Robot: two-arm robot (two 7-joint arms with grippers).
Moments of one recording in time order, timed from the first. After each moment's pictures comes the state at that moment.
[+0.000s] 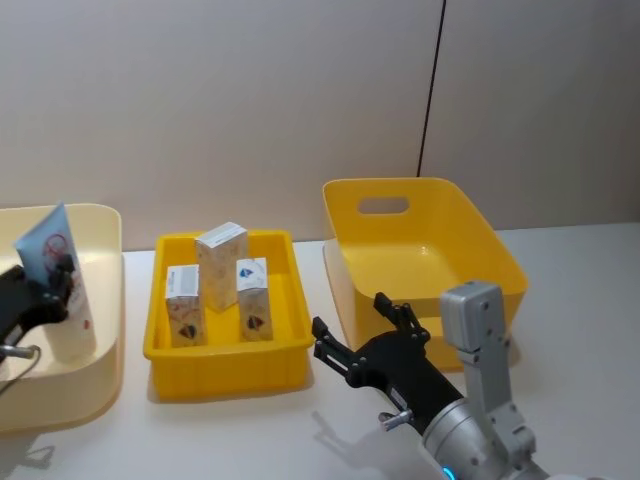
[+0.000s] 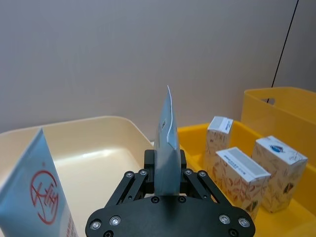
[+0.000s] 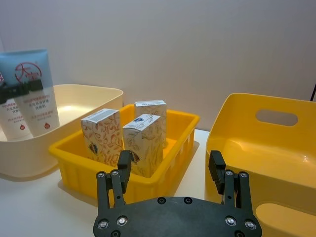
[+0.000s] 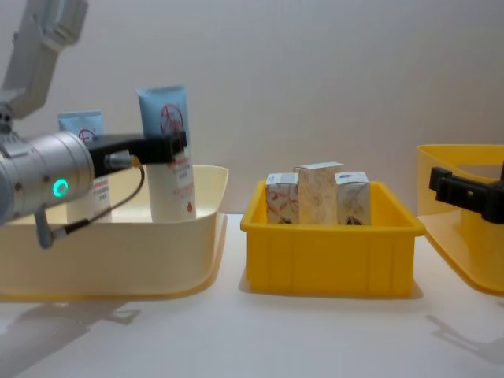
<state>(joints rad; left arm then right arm) -0.44 0.25 0.31 -1.37 -0.42 0.10 -0.21 -0.01 0.34 -0.23 -1.77 0.29 0.03 0.07</state>
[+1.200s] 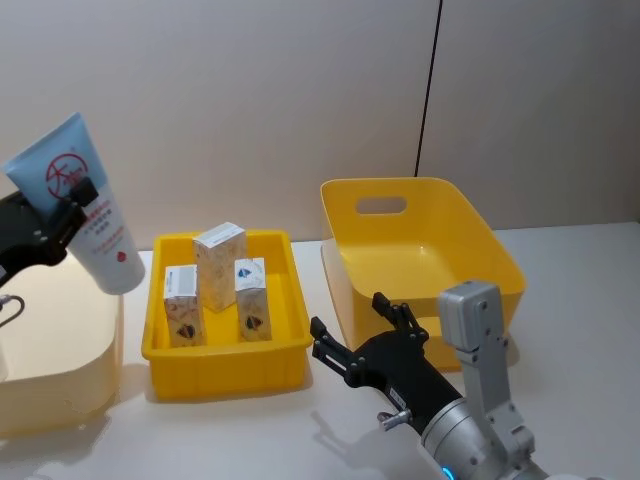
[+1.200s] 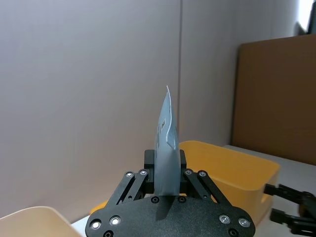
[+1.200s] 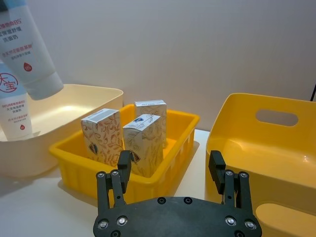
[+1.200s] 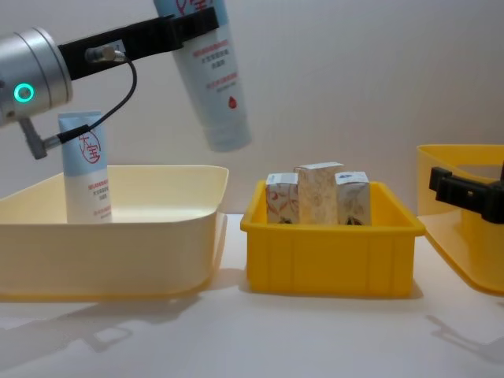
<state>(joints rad) -0.51 0.32 0.28 -1.40 -0.63 0.00 -0.62 -0.01 0.34 -0.23 -1.77 0.29 0.03 0.07</state>
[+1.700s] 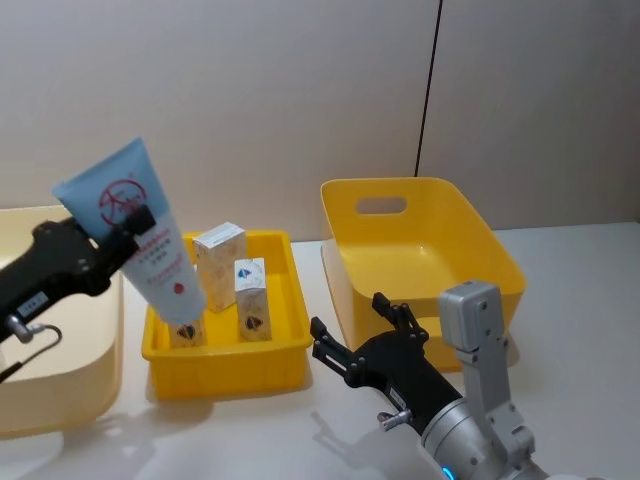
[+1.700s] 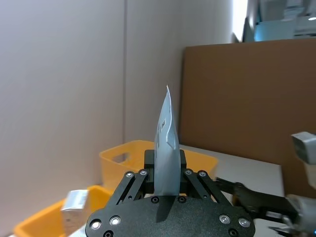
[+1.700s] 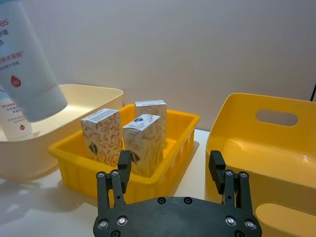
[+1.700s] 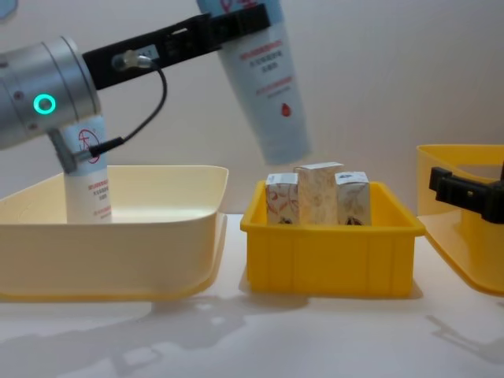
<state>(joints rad) -0.53 0.31 0.34 -1.38 -0.72 0.03 -0.79 -0.01 0.34 -0.23 -1.77 0.29 0.03 0.07</state>
